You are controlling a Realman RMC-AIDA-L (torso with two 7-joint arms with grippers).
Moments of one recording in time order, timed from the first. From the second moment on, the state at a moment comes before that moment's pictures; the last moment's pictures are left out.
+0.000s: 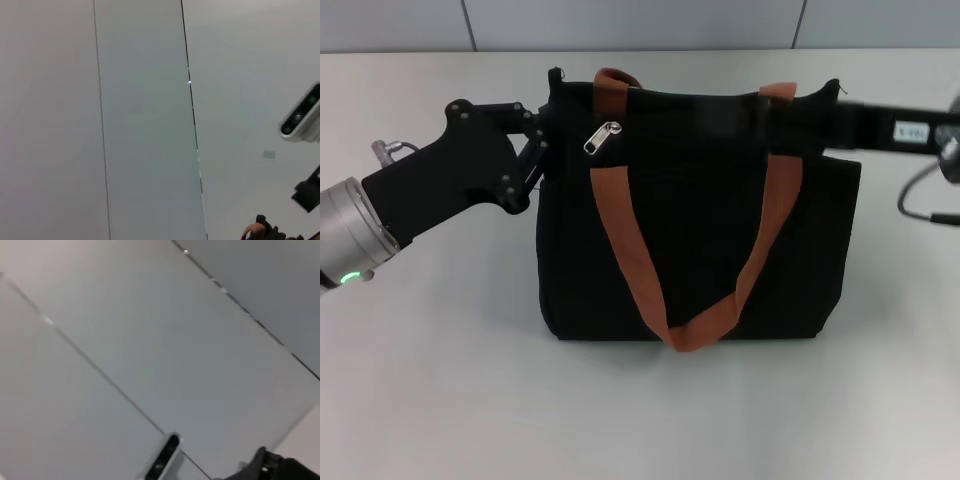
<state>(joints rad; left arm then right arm) -0.53 -2.07 0.57 0.32 1.66 1.63 -0.72 0.71 2.04 -0.65 -0.53 -1.79 -1.85 1.92</state>
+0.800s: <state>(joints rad) -0.53 -2.08 0.57 0.30 1.66 1.63 -0.71 0.77 2.04 -0.75 -0.52 -1.80 -1.69 2.35</state>
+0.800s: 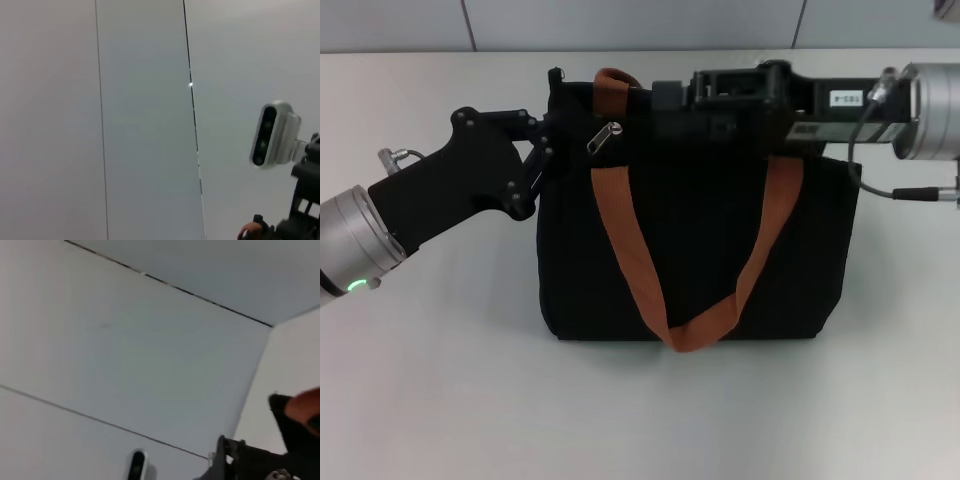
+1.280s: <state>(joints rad) -0.53 -2.08 0.57 0.30 1.66 1.63 -0.71 0.78 2.08 -0.82 -0.52 -1.80 -1.62 2.43</state>
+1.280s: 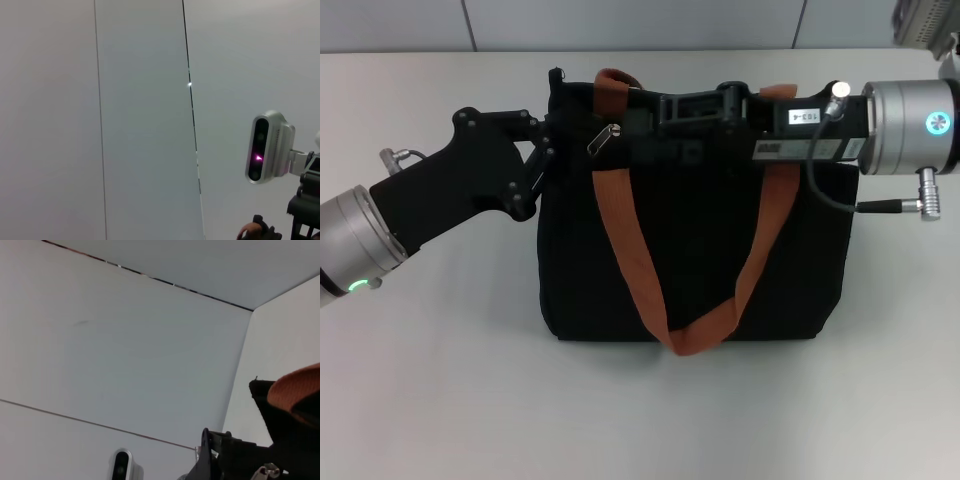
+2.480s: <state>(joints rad) -0.57 -2.07 0.57 0.29 1.65 1.64 -0.72 0.83 2.08 -0.90 -0.50 -1.80 -1.50 2.48</state>
